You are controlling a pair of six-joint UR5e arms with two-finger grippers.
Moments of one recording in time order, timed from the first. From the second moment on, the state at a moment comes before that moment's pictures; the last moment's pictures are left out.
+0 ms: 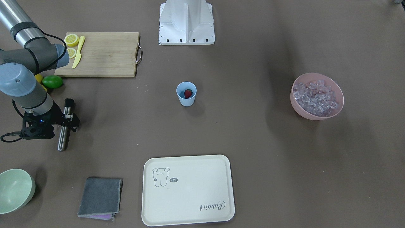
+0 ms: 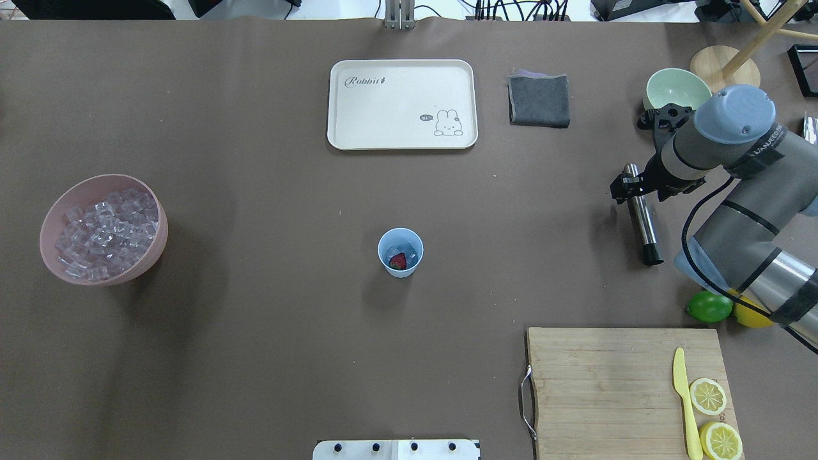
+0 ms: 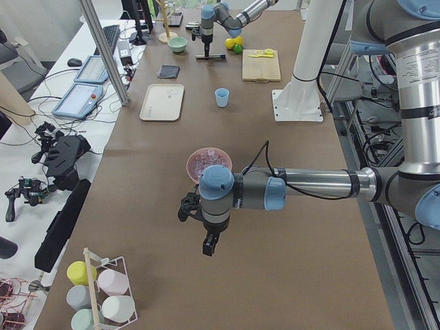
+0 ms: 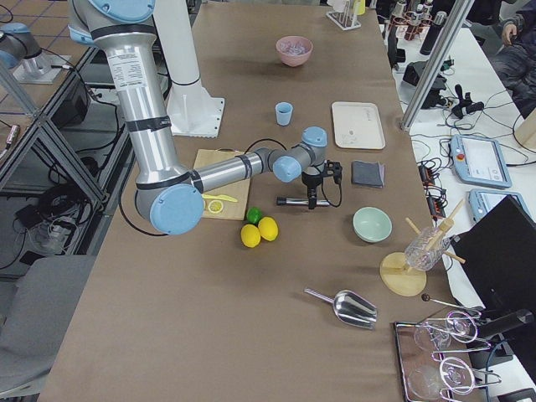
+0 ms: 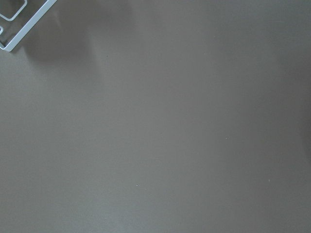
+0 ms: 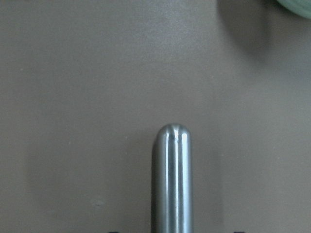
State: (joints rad) left arm -1.59 -1.36 -1.79 -1.59 -2.28 0.29; right arm 0.88 -1.33 1.55 -1.26 2.02 0.82
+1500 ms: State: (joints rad) left arm -1.59 -1.36 -1.79 -1.59 -2.28 0.29; right arm 0.91 -1.22 1.56 -1.26 2.02 0.75
